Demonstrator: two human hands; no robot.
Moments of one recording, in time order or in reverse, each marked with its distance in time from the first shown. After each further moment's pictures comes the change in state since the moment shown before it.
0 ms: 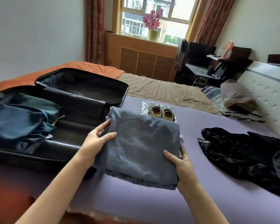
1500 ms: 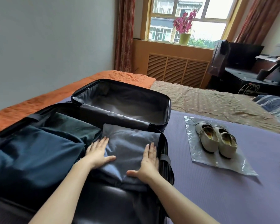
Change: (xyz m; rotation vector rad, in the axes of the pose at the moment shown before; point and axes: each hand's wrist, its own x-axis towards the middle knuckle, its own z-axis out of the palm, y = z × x) left_hand 0.185 -0.030 -0.219 1.575 -0.071 -0.189; right_hand 0.179 0.141 0.259 -1.412 -0.371 -0.055
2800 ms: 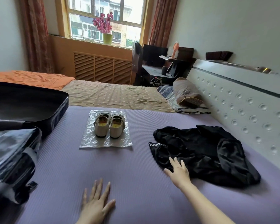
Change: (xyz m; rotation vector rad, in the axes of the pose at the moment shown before) left_hand -0.141 0.363 0.226 0.109 -0.002 0.453; right_hand -0.226 0.465 -0.195 -0.072 0.359 0.510
